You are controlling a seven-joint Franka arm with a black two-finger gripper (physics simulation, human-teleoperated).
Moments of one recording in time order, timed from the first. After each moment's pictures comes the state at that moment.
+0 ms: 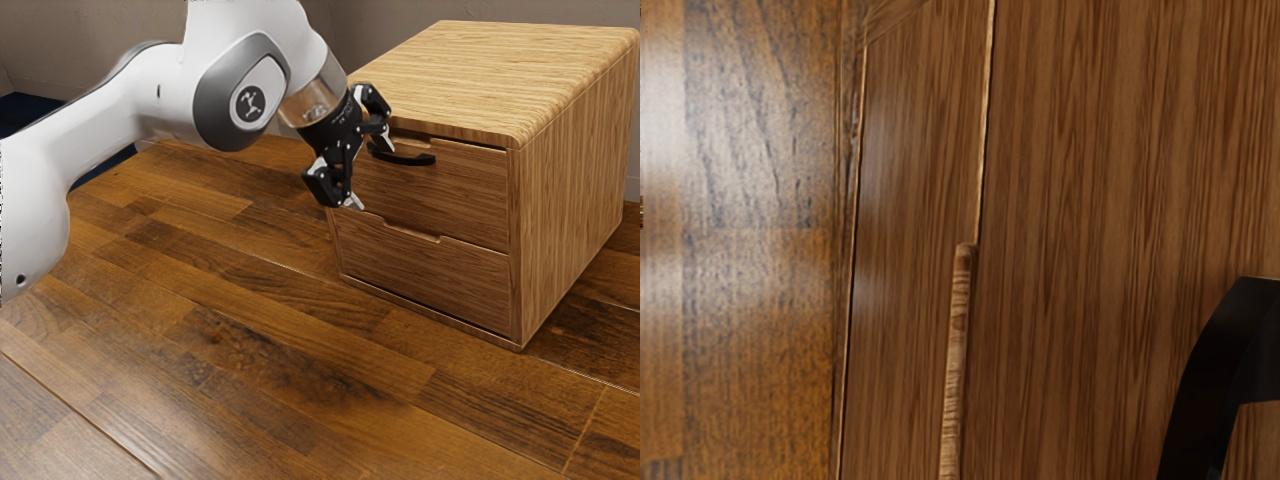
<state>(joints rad) -0.18 0.23 0.13 -1.32 -0.06 2.00 -1.63</state>
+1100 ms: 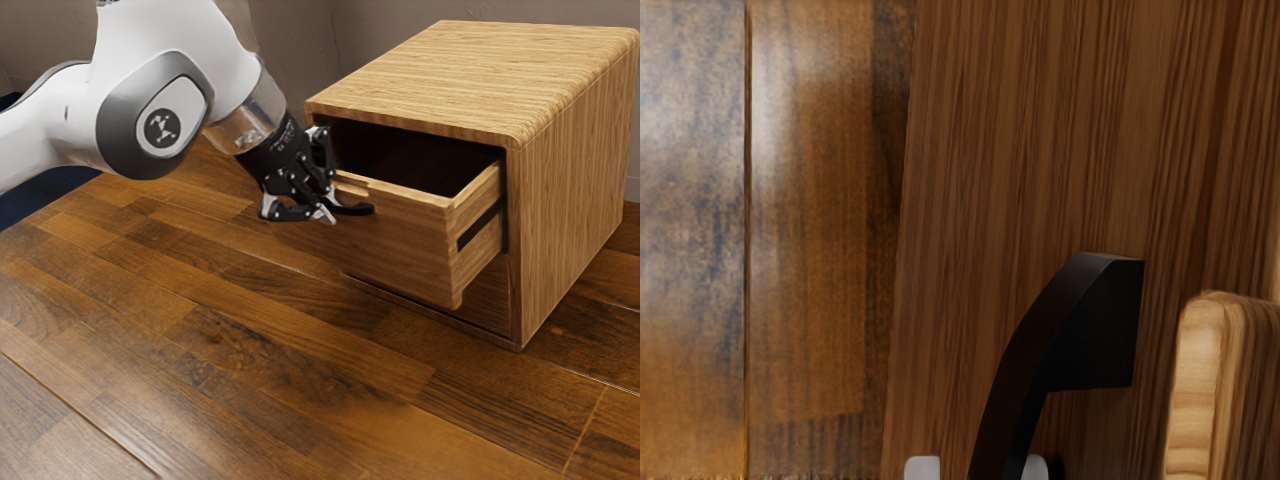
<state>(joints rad) -0.20 -0.08 0.13 -1.68 -0.06 2.01 -1.64</state>
